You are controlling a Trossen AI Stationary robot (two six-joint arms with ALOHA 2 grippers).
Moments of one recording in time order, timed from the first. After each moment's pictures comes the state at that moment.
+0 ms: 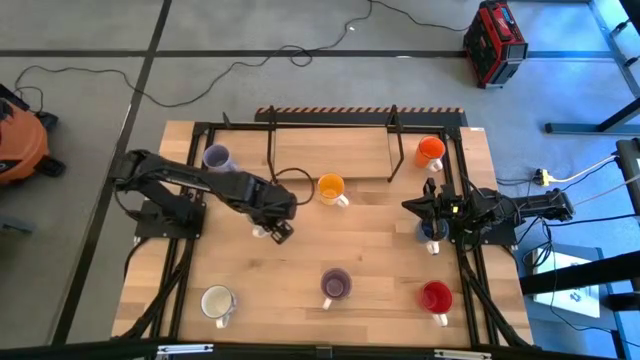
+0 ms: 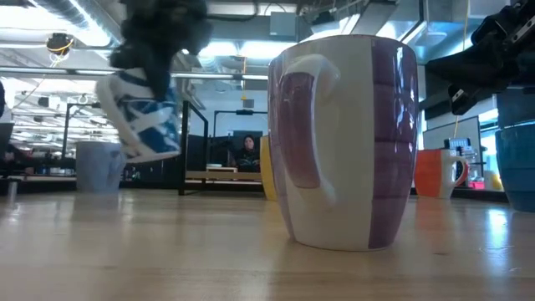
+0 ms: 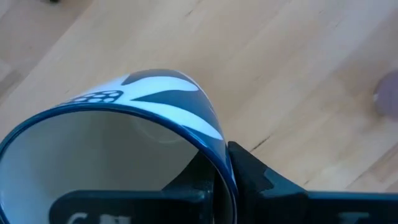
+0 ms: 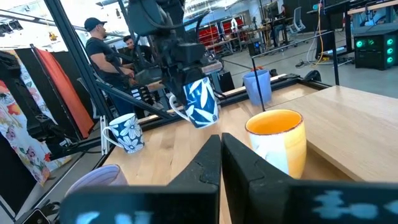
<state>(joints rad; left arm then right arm) -0.12 1.55 1.27 -1.06 -0.05 -0.92 0.15 0.00 0.01 0.06 0.19 0.29</state>
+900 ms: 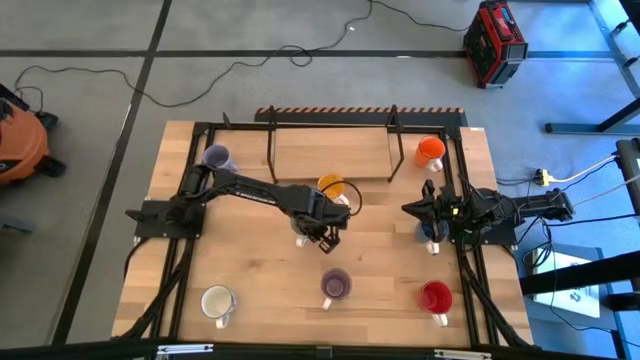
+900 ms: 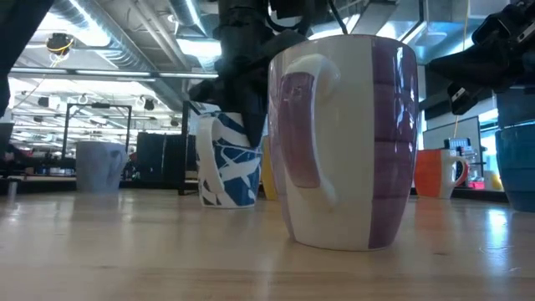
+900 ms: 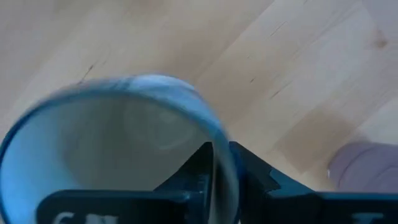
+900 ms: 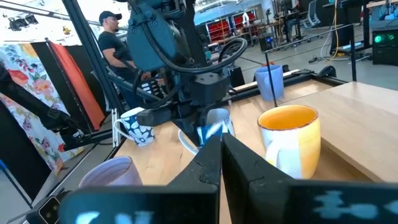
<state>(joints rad) -0.09 2.05 1.70 -1.05 0.00 -0.91 0.15 0.00 0.01 0.05 0.14 0.29</state>
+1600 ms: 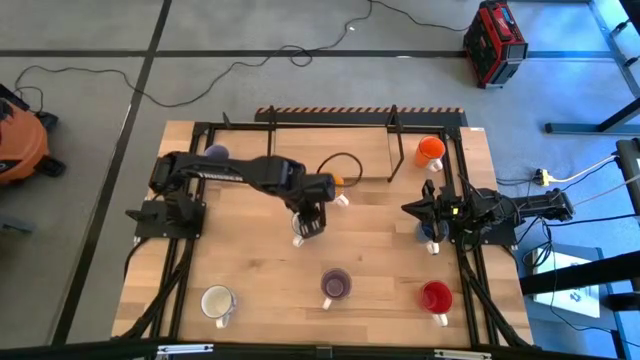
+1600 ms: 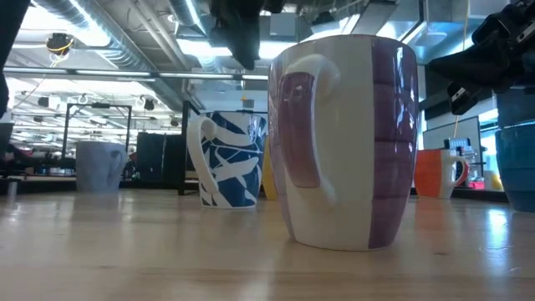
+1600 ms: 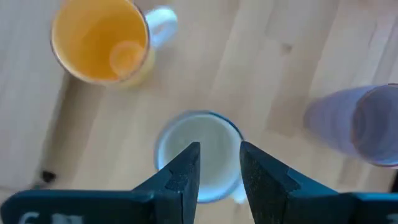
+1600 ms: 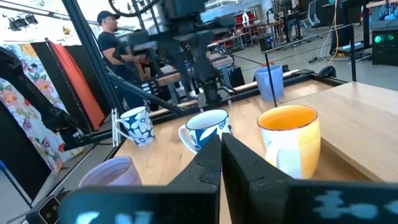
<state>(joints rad) -0.02 1.83 1.78 -1.14 -0.03 -0.36 0.15 0.00 0.01 0.05 0.14 0.29</state>
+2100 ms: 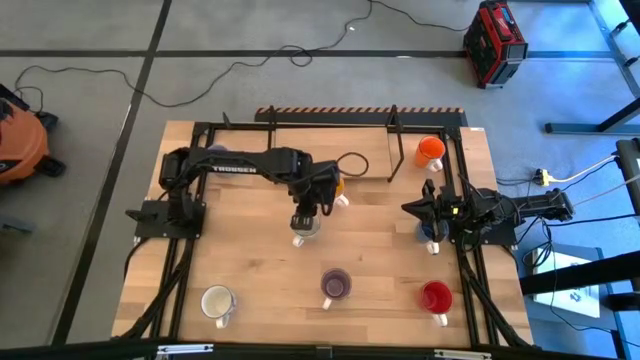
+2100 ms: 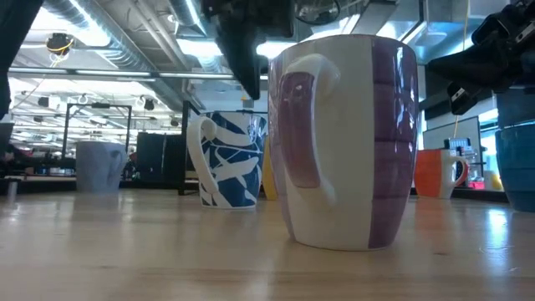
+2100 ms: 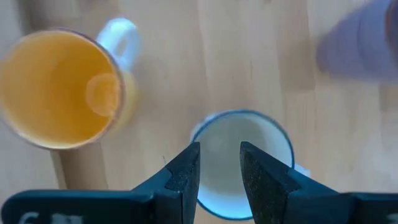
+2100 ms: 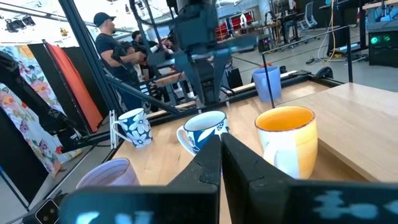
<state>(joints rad) 0.07 1.87 1.71 -1.09 0.14 0.17 0.15 0.00 0.01 0.05 0.15 0.29</state>
